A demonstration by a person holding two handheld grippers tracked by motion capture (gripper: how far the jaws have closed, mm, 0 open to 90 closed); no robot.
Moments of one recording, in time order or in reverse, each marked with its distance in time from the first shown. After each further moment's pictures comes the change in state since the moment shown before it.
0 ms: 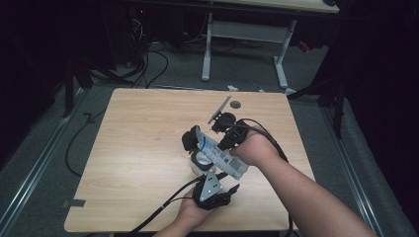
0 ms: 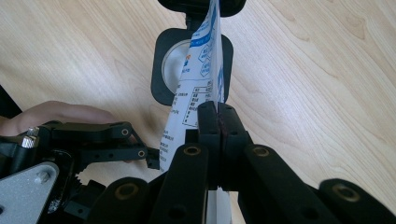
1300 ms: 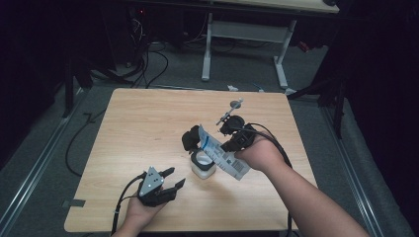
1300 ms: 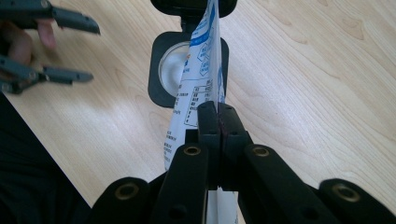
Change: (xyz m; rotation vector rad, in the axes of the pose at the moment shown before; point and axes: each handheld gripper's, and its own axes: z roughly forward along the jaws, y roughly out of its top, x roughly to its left) left arm 0.093 -0.046 -0.113 0.083 0.177 -0.105; right arm -0.008 -0.022 0.001 -0.087 0.021 0.048
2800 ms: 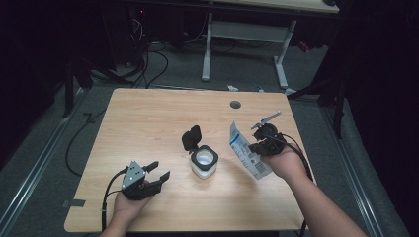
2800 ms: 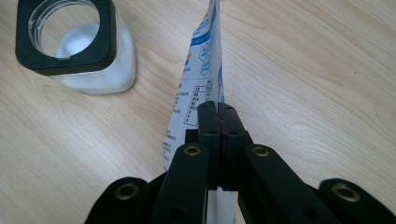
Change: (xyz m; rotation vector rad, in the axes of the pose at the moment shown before) left arm 0.032 -0.004 -0.017 -0.027 0.047 -0.066; right arm -0.061 -0.079 0.022 -0.112 -0.107 0.172
